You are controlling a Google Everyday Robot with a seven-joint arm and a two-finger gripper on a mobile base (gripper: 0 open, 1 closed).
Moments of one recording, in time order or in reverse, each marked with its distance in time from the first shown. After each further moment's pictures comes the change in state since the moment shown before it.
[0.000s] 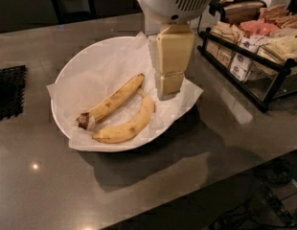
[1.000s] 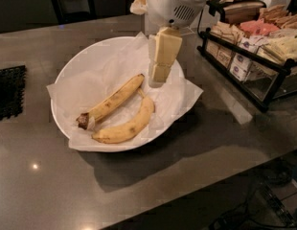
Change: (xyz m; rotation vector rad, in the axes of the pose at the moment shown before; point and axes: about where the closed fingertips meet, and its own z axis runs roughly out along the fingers) arm 0.026 -0.046 0.072 -0.071 -0.215 0.142
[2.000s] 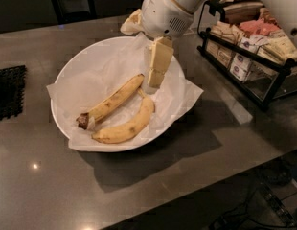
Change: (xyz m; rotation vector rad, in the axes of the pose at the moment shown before) arm -0.004 0.004 0.040 -0.184 -0.188 -0.001
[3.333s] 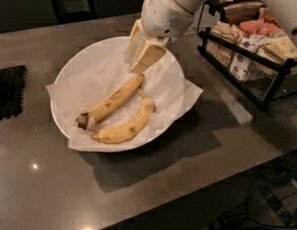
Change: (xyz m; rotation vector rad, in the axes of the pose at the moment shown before) arm 0.000 0.000 0.000 0.000 0.000 0.000
